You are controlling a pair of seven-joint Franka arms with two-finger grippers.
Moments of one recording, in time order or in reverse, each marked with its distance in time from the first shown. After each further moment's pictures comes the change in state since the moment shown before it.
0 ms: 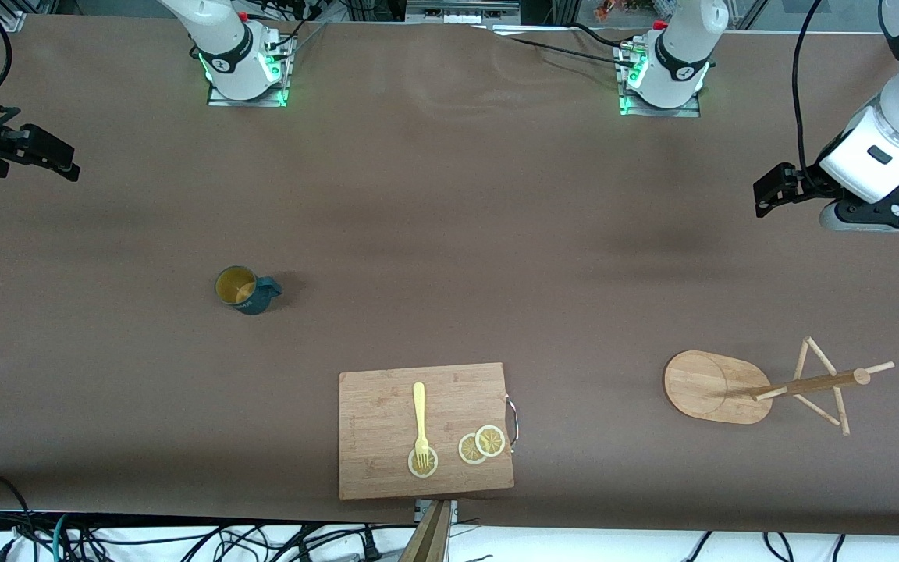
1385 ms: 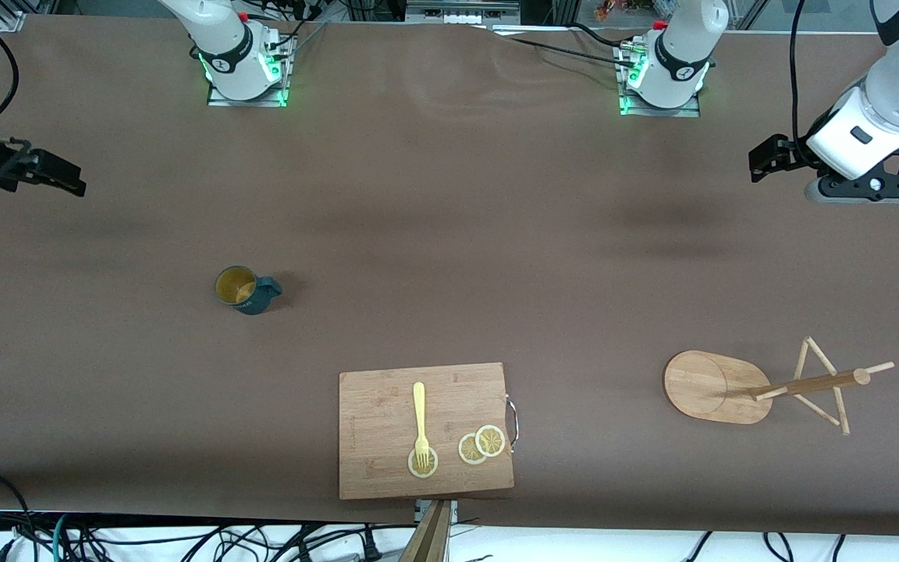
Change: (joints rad) left arm 0.011 -0.085 -0.006 -0.115 0.000 -0.107 0.003; right arm -0.016 0.078 -0.009 0.000 -0.013 0.003 0.000
